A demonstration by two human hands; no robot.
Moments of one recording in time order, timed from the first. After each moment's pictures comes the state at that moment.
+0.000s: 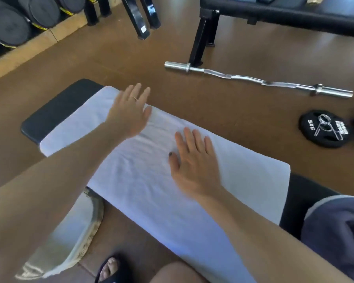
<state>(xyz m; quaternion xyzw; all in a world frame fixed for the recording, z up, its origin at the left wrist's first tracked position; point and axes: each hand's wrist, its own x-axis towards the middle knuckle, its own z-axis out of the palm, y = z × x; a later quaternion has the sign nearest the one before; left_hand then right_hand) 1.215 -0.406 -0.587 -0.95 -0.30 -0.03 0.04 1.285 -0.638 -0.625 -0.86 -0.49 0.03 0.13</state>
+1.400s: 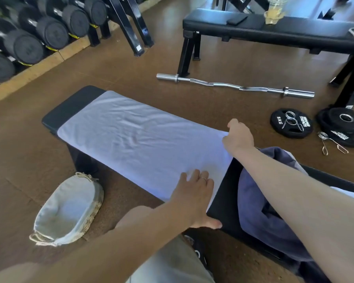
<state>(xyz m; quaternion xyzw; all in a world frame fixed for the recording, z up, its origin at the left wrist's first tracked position) 1.177 -0.779 -0.549 -0.98 -0.09 0.19 0.04 1.392 -0.786 -0.563 -0.94 -0.28 0.12 0.18</state>
